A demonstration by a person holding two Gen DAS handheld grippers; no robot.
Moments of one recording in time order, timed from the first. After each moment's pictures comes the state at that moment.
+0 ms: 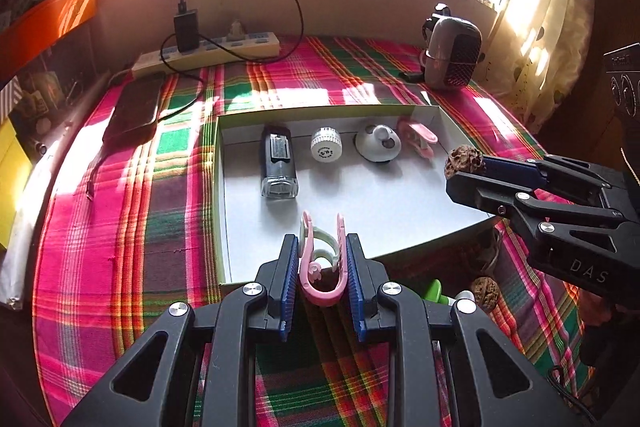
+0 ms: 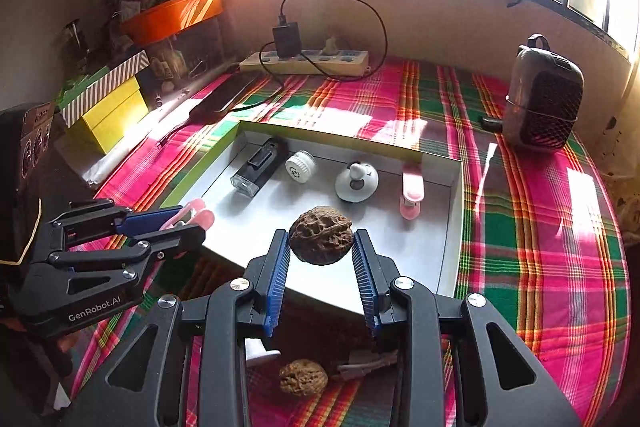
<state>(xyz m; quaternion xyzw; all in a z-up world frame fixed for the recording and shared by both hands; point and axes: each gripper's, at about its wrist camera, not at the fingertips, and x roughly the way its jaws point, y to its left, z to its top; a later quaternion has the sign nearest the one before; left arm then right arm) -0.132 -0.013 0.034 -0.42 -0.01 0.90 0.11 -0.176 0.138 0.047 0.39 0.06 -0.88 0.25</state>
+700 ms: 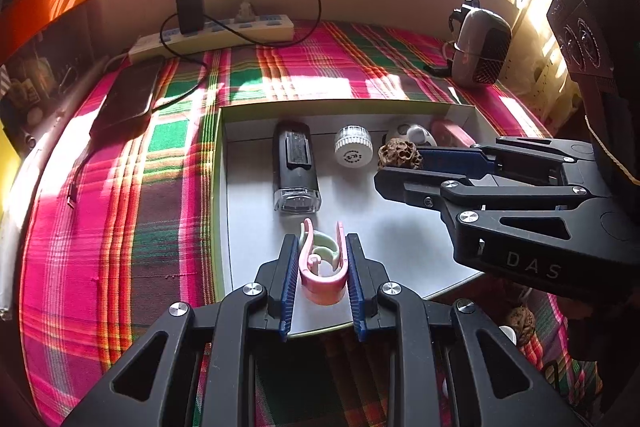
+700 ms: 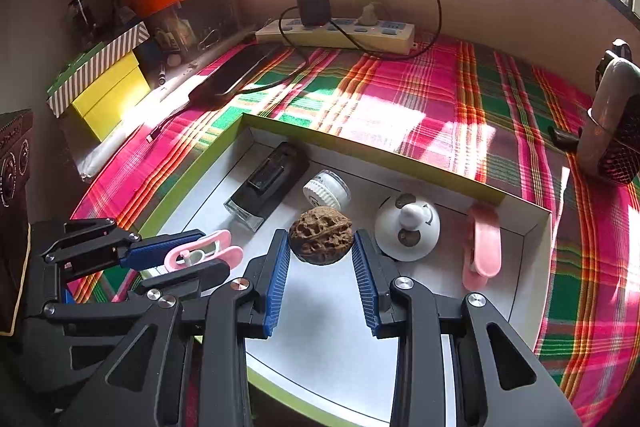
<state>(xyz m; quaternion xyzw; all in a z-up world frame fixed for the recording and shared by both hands) -0.167 -0.016 0.011 -0.44 -0.02 0.89 0.10 -0.240 0.092 0.017 0.44 0.08 -0.84 0.30</state>
